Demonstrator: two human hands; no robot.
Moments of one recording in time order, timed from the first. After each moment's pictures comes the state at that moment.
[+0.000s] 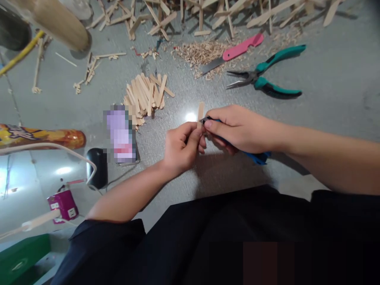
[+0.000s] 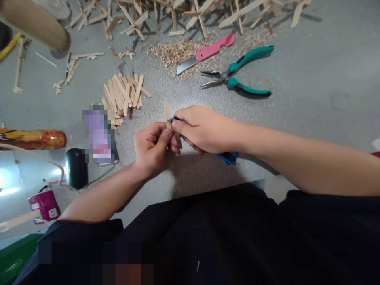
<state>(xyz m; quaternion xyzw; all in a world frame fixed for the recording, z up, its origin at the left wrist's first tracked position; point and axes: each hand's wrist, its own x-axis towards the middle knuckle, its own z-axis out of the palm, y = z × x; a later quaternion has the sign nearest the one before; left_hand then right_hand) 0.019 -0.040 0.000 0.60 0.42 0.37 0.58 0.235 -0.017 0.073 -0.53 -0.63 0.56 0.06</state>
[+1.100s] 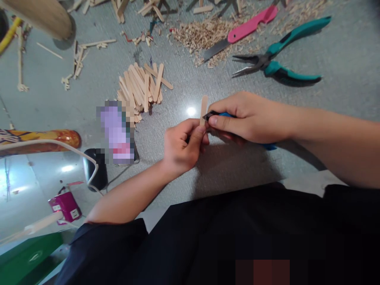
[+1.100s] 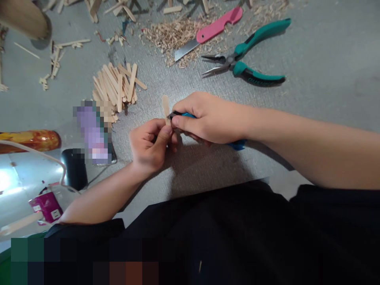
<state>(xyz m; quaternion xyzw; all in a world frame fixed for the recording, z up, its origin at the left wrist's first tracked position) 0.017 -0.039 -0.008 0.63 0.35 0.42 0.55 0.250 -0.007 0.047 -0.44 -0.65 0.60 0.13</state>
